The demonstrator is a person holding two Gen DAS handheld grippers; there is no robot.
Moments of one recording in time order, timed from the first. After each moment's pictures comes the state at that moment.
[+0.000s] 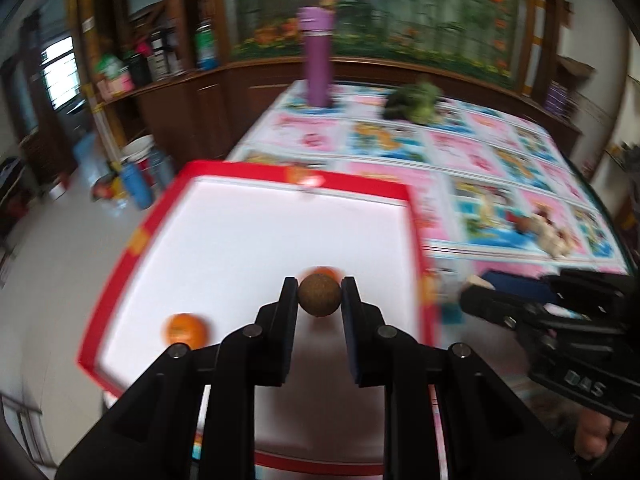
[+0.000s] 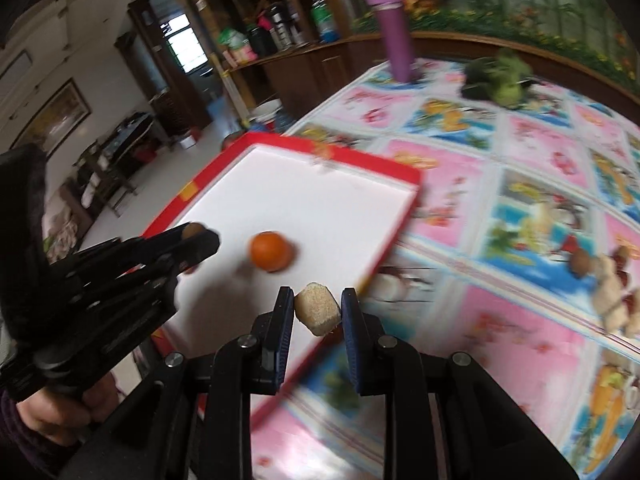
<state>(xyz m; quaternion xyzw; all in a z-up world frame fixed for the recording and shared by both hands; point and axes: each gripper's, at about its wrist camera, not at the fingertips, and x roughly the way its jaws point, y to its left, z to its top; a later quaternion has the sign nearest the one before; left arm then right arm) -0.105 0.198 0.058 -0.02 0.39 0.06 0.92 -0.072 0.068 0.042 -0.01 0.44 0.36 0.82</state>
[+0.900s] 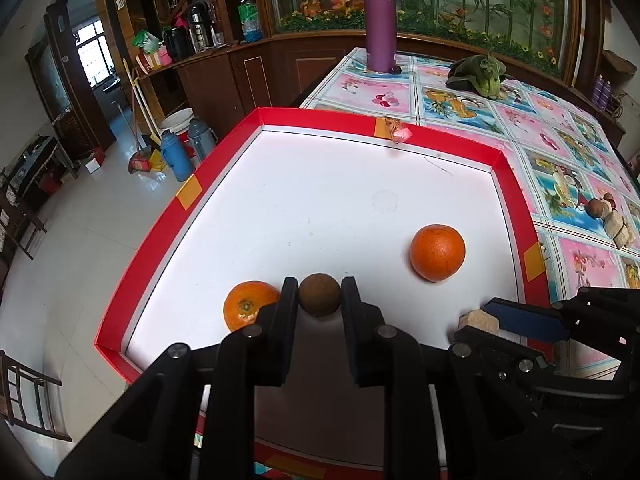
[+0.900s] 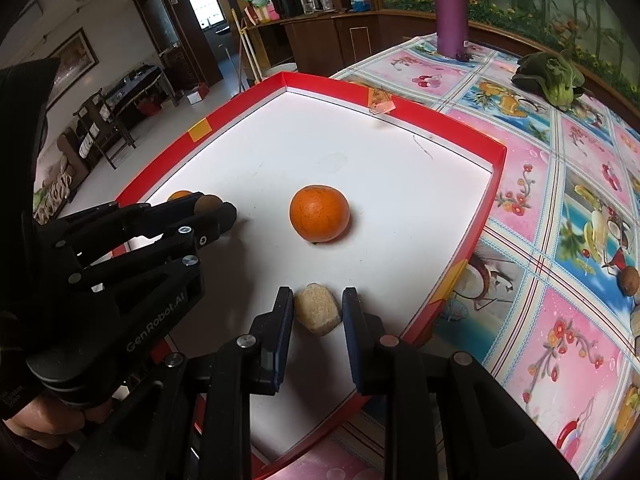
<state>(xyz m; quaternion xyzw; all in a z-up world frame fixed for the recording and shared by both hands) -0.105 0.237 0.020 -0.01 0.43 0.13 0.89 -0.088 0.112 0.014 -0.08 0.46 0.36 0.81</state>
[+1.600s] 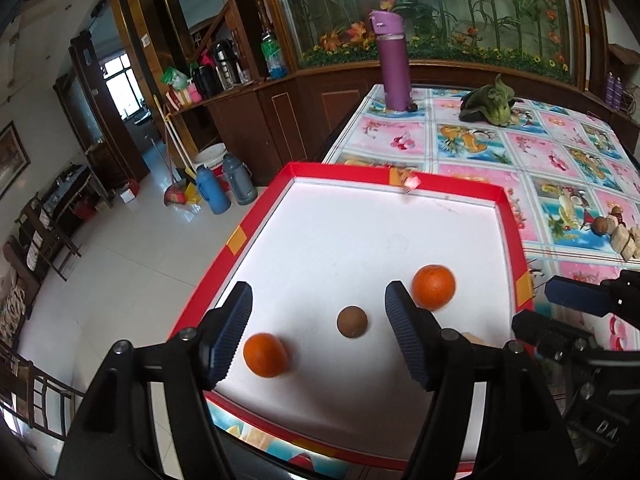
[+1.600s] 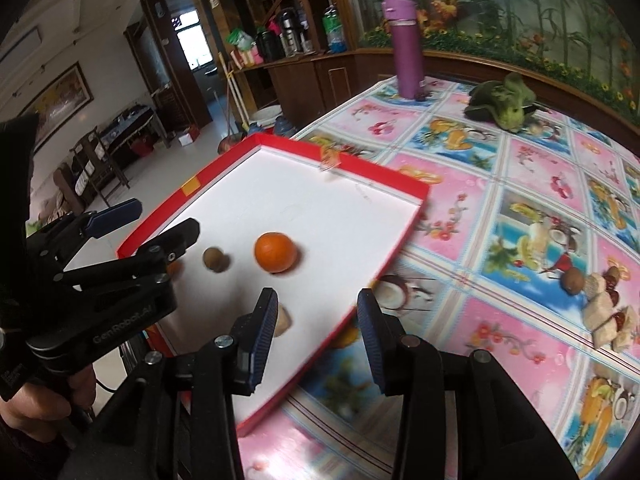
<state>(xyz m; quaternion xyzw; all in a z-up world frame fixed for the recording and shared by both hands) -0.118 0.217 0.063 0.04 0.38 0.18 0.91 -0.081 0.050 0.050 -0.03 0.40 0.34 0.85</state>
